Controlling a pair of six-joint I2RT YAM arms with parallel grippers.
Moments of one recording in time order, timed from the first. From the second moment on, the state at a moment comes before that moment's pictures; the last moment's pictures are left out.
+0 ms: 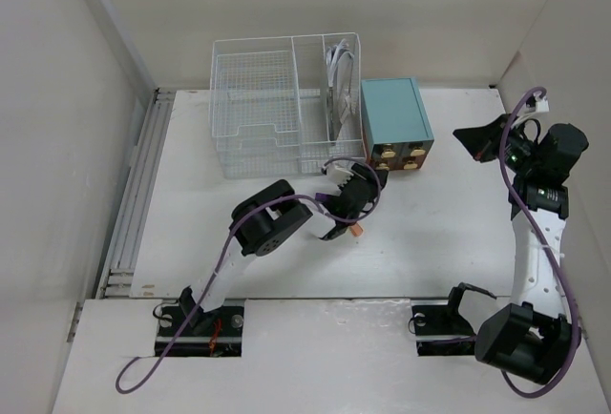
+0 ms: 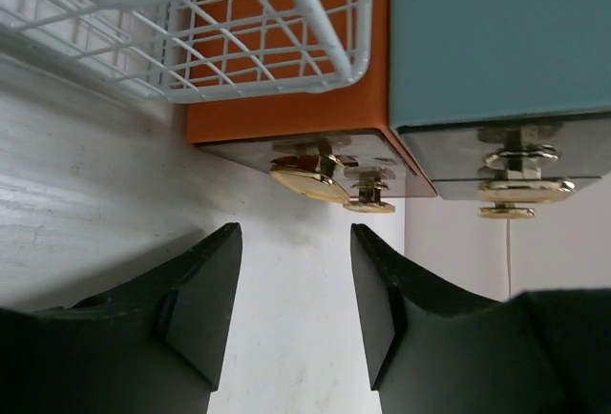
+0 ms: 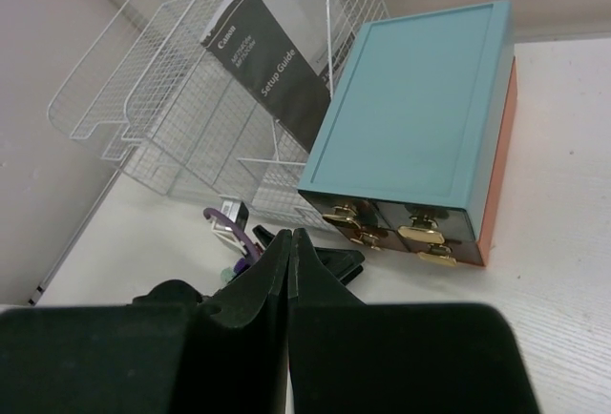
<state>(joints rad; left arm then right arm) -0.99 2.29 1.21 0.83 -0.54 -1.38 -0.39 1.01 0.95 -0.05 -0.92 0.37</state>
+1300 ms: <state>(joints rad) -0.96 2.39 1.34 0.84 -0.60 -1.41 -0.39 1.01 0.93 -0.04 -0.98 0.37</state>
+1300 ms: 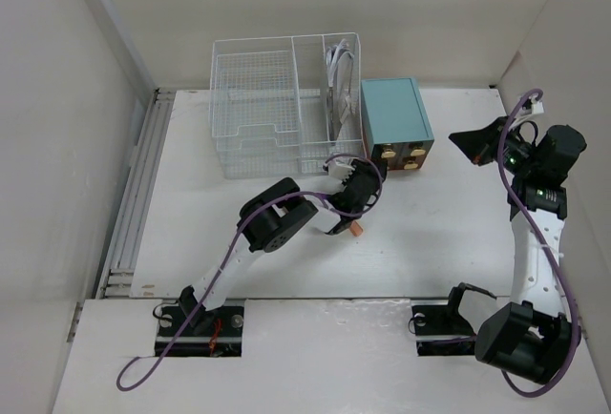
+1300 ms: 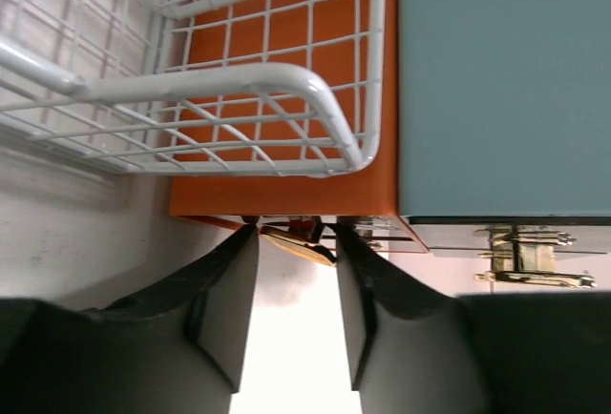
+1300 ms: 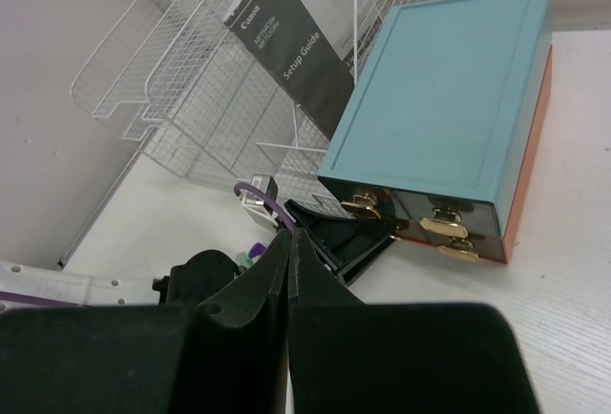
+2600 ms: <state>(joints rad) -1.06 2.34 1.16 1.01 -0.60 -1.37 -0.39 1.01 0.93 -0.04 -0.99 0.37</state>
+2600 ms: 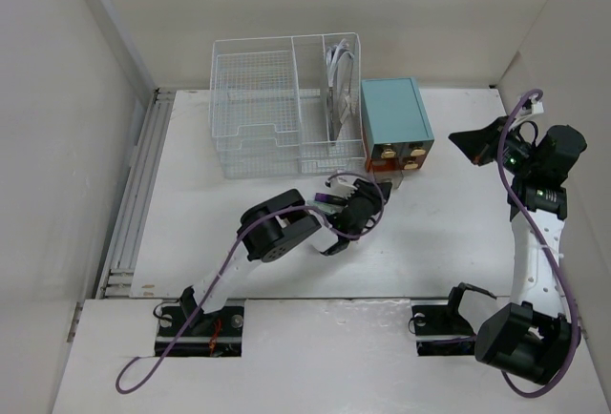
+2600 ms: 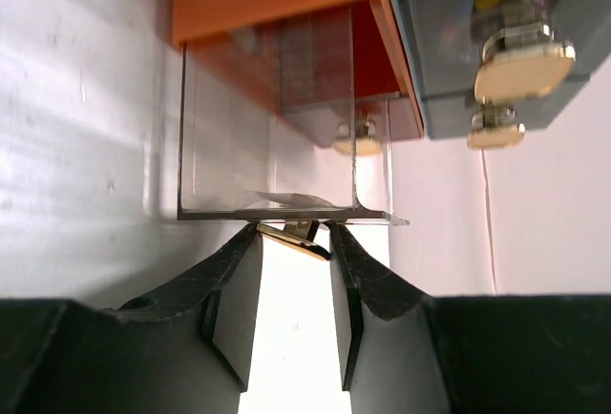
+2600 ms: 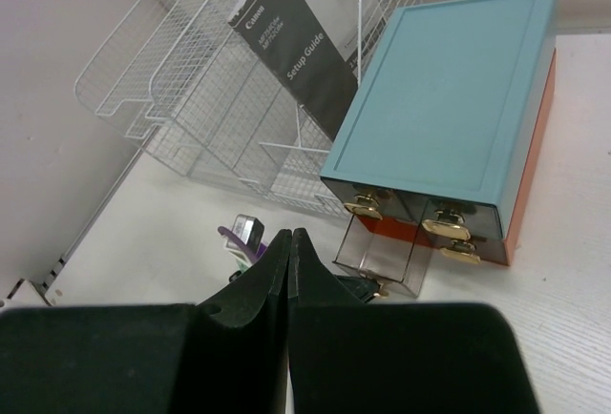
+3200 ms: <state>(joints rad) -1.12 2.31 1.09 1.03 -0.63 -1.37 -0.39 1.00 0.91 -0.03 -1.00 0.37</state>
